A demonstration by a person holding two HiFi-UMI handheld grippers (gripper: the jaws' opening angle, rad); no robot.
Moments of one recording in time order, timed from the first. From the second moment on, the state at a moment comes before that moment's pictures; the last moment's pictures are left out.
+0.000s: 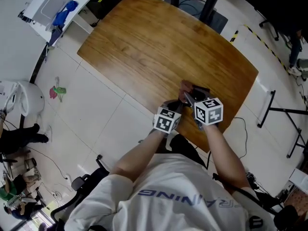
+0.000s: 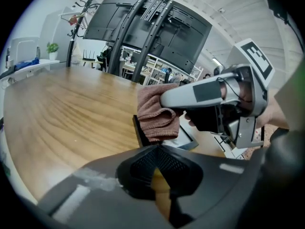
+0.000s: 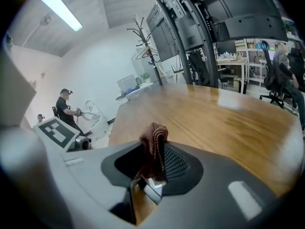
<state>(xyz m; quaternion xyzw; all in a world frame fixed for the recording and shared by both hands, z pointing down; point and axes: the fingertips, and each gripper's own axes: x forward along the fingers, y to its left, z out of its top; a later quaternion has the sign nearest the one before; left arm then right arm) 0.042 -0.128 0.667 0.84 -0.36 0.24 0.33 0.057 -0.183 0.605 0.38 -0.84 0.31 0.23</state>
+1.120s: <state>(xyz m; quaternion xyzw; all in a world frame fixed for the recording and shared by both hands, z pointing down) 0.038 -0.129 0.668 0.84 -0.36 0.24 0.33 0.143 -0.169 0.630 0.45 -0.79 0.30 0.29</state>
